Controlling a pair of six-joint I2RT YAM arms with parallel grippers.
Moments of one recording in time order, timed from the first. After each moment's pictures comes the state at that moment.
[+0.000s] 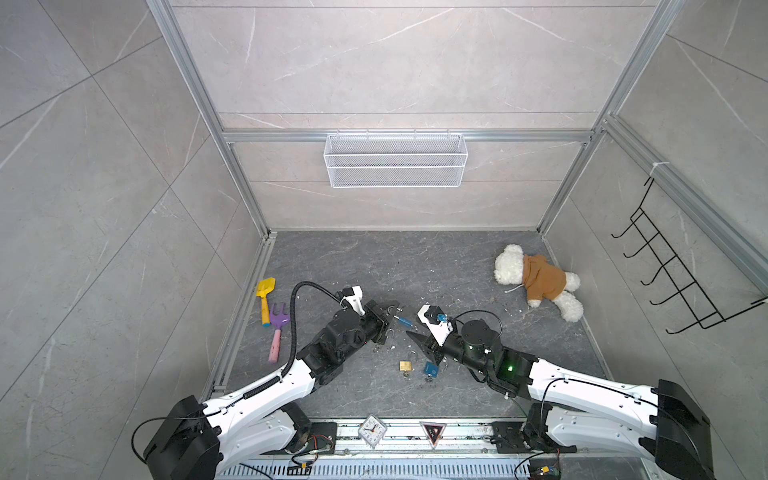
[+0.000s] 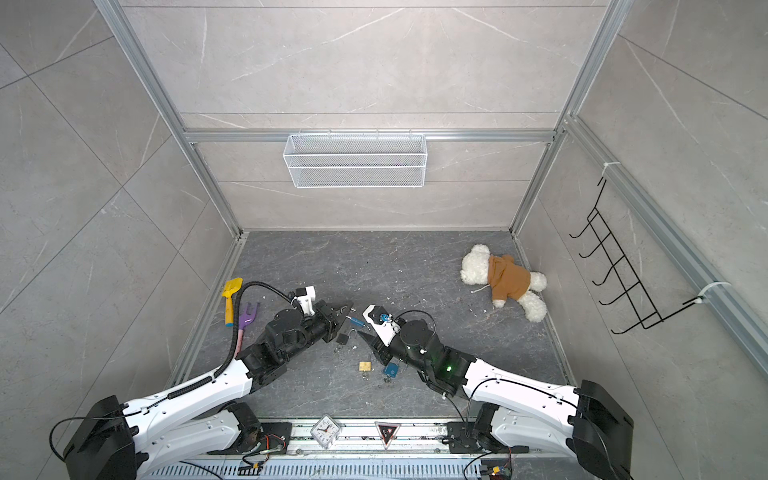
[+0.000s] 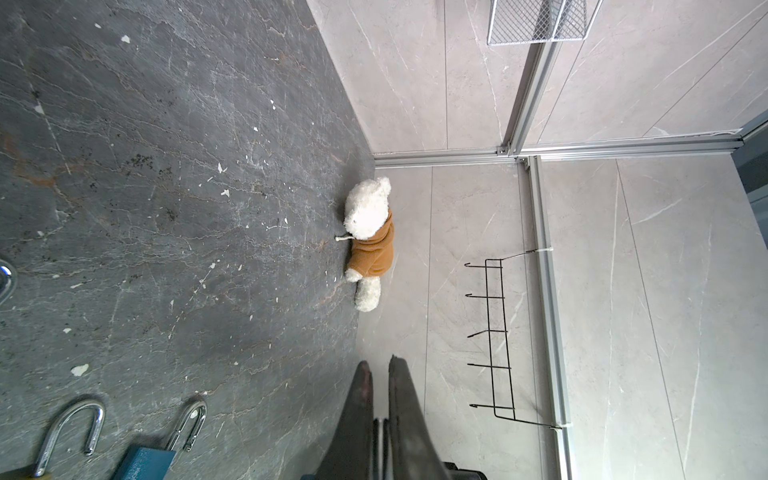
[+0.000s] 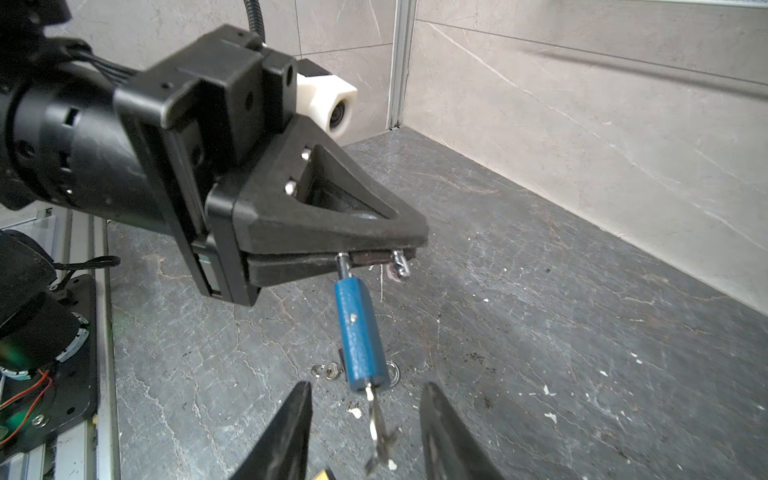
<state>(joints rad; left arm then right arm) -0.81 1.03 0.52 0.33 -0.01 -1.46 1.00 1.09 0.58 0.23 0.07 -0.03</state>
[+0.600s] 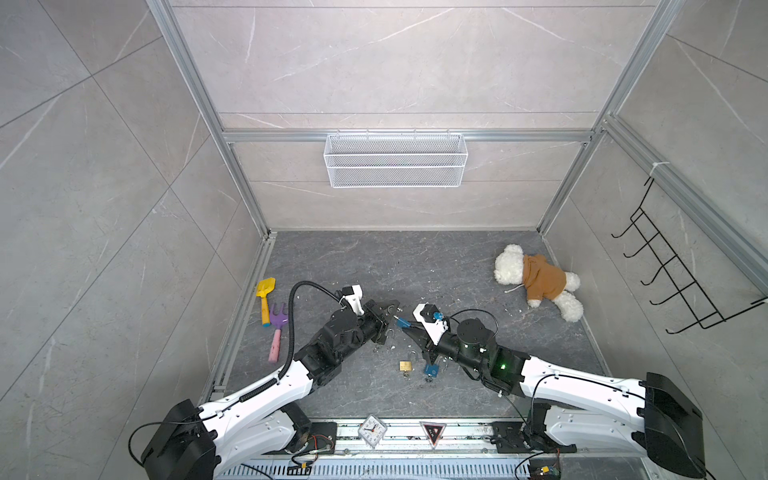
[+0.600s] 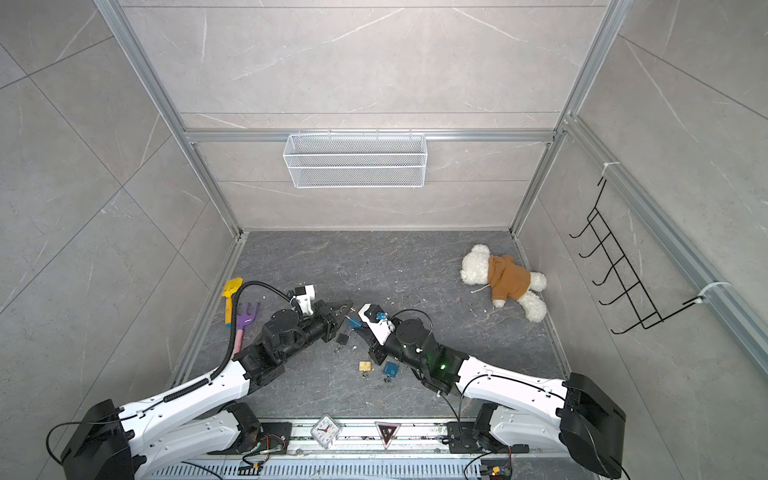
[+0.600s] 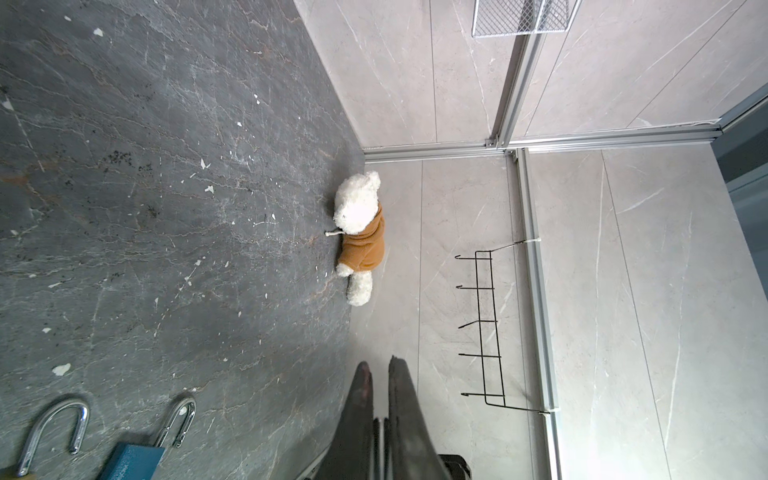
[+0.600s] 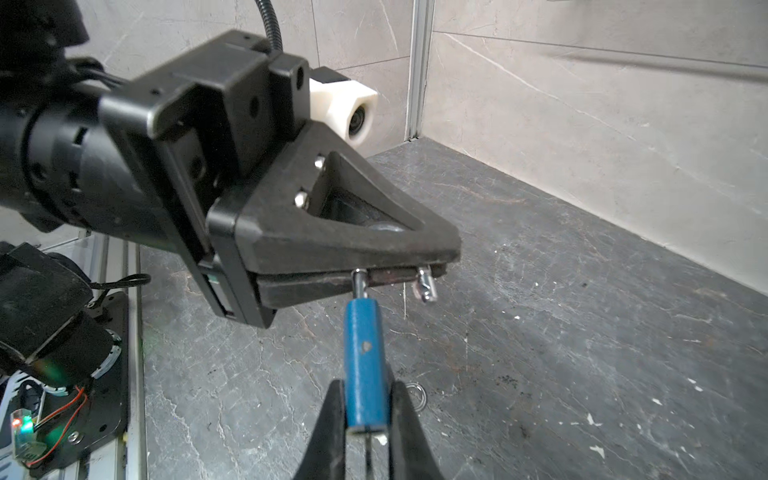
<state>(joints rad) -0.81 1.01 0.52 0.34 0.02 -1.45 1.00 1.14 0.59 0.32 0.02 0.03</state>
